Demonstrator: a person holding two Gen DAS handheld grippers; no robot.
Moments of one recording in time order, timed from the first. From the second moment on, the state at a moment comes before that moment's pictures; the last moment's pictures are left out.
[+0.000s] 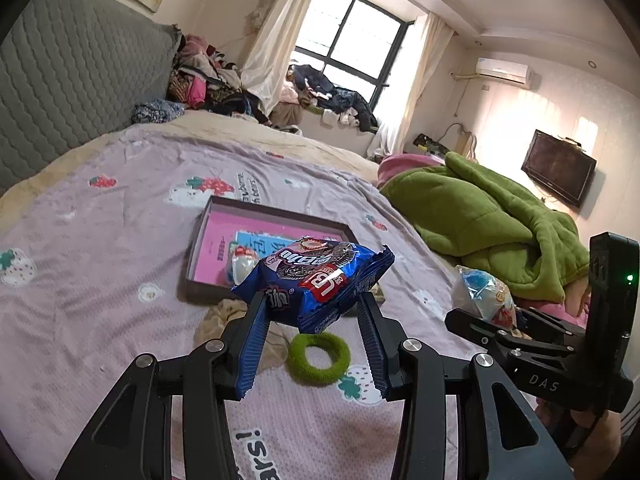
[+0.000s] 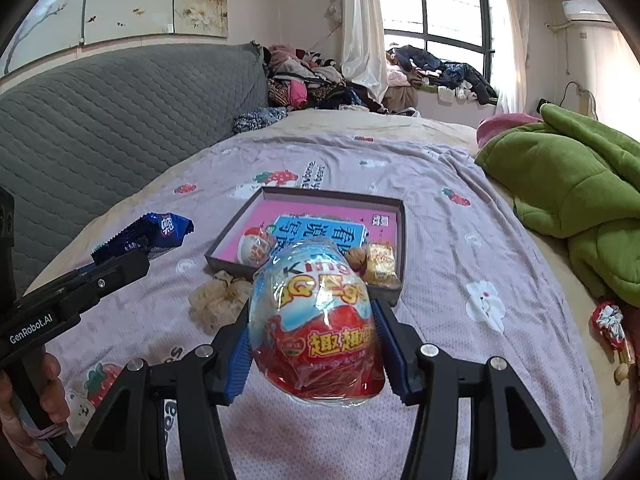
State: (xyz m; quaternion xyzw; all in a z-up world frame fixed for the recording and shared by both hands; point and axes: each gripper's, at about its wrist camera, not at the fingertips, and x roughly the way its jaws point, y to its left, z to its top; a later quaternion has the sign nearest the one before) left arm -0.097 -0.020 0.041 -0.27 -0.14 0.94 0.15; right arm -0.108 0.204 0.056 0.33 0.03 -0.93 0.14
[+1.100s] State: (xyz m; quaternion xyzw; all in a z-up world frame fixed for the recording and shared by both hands) left arm -0.256 0.007 0.041 -0.29 -0.06 0.95 0.13; right arm -0.222 0.181 0.037 0.35 0.03 -0.93 0.15
